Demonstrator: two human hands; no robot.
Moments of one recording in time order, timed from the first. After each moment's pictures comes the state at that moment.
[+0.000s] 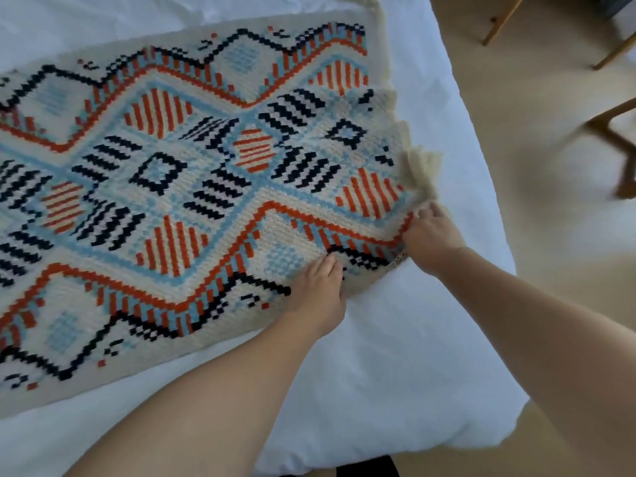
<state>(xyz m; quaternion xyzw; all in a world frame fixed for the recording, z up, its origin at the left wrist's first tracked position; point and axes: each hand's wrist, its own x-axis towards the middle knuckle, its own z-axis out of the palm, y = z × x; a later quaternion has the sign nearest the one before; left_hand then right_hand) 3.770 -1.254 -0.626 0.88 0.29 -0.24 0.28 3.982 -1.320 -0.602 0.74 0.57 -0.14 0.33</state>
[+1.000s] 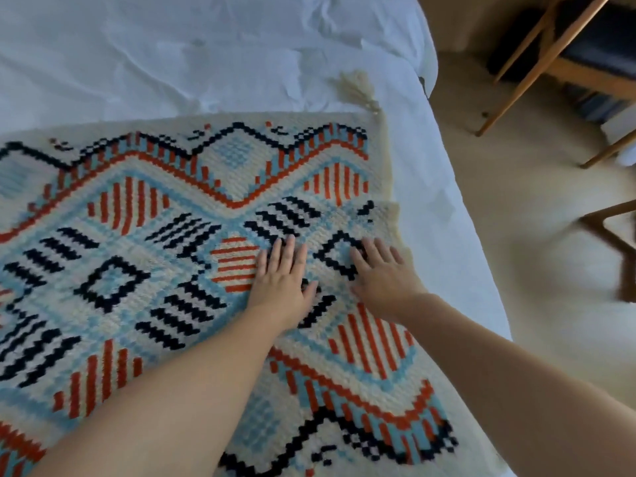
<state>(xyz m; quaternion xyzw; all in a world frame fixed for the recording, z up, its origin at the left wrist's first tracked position) 3.886 -1.066 -0.684 0.90 0.38 -0.16 0.13 4.056 -1.171 -0.642 0.77 0.58 -0.21 0.15</state>
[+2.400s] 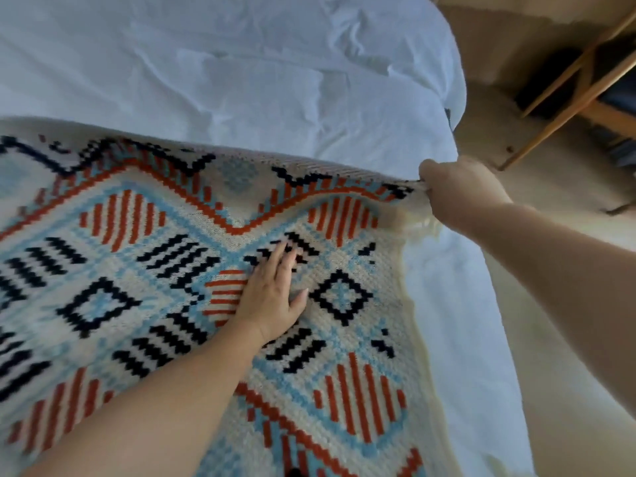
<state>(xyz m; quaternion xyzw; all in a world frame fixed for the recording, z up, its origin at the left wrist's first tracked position) 3.903 -1.026 -0.691 0.89 0.41 0.01 0.23 4.201 -1.059 -0.550 0.80 0.59 0.00 0.07</state>
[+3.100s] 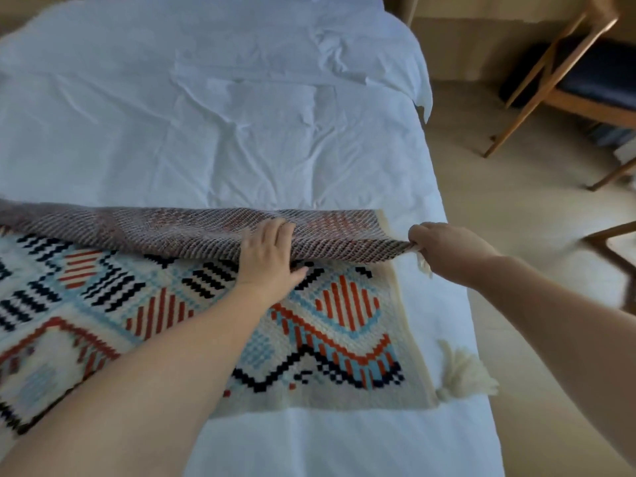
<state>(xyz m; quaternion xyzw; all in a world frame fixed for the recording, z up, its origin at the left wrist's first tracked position) 3.852 -1.115 -0.559 0.91 0.41 -0.02 0.04 4.126 -1.252 -0.496 0.75 0.65 -0.13 0.04</state>
